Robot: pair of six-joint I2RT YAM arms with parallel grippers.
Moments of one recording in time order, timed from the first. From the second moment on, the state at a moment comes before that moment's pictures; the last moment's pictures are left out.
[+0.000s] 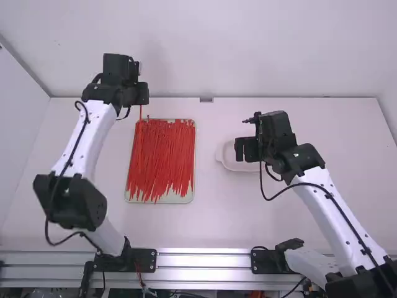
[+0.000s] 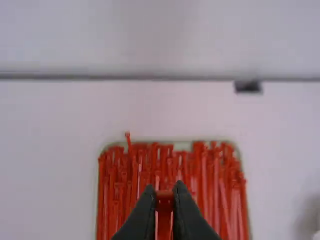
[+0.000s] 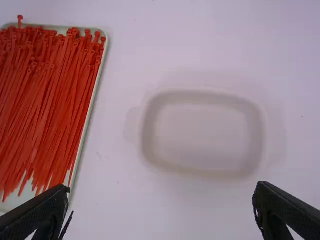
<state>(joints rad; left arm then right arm) -0.04 1.68 1.71 -0.76 0.02 -0.08 0.36 1.22 1.13 -0.80 -0.02 0.18</state>
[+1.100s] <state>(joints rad) -0.07 1.13 1.02 -0.17 0.28 -0.29 0.35 1.22 1.13 -0.51 -0.46 0.15</state>
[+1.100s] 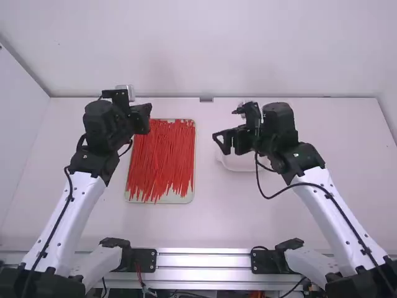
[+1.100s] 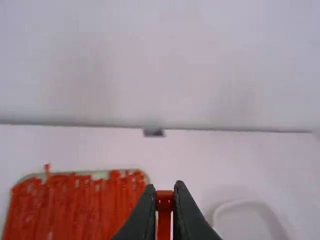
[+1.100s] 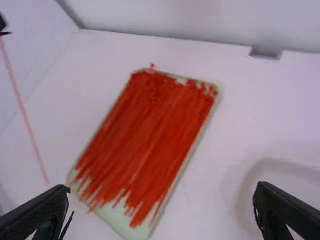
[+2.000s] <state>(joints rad) -0.22 1.18 1.02 0.23 0.55 -0.58 0.53 1.27 1.13 -0.26 -0.62 0.22</state>
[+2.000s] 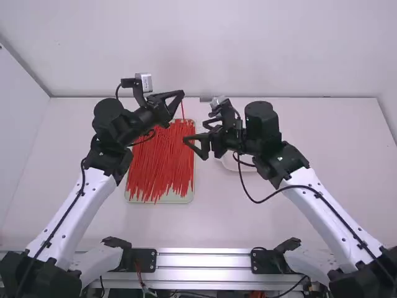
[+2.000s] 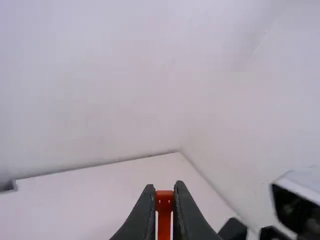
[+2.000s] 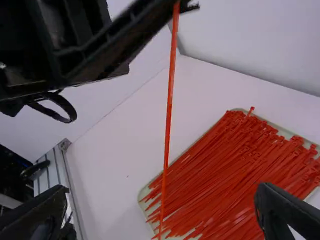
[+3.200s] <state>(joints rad) -0.27 1.18 1.02 0.28 0.41 -0.61 0.50 1.32 1.13 -0.22 -0.65 0.23</state>
